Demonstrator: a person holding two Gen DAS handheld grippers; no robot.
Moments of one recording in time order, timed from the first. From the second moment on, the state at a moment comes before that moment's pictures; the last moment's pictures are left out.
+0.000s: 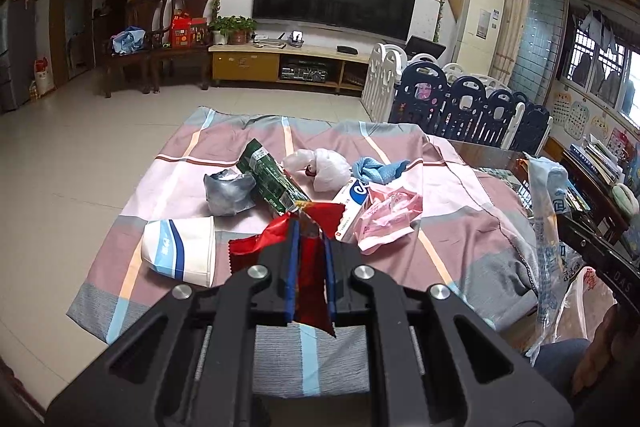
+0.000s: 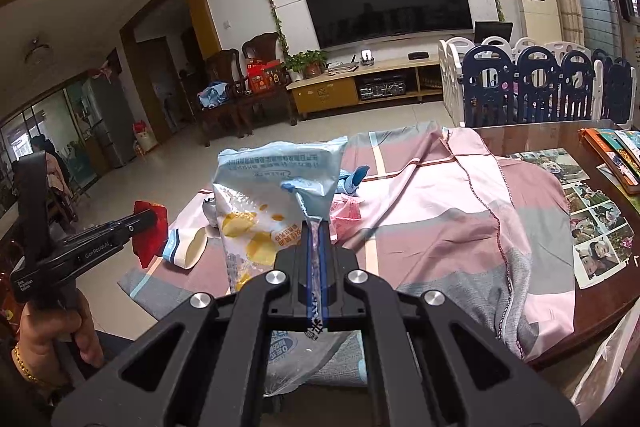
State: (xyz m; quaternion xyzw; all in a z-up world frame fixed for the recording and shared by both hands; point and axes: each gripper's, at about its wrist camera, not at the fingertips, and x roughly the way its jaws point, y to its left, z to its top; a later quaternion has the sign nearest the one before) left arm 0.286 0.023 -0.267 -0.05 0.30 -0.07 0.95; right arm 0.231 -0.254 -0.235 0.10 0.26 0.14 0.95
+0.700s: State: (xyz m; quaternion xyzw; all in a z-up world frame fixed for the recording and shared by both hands) left arm 0.284 0.025 -0.268 -0.04 0.30 -0.06 0.95; right arm 0.214 -0.277 -0.229 0.14 0.23 0.13 0.95
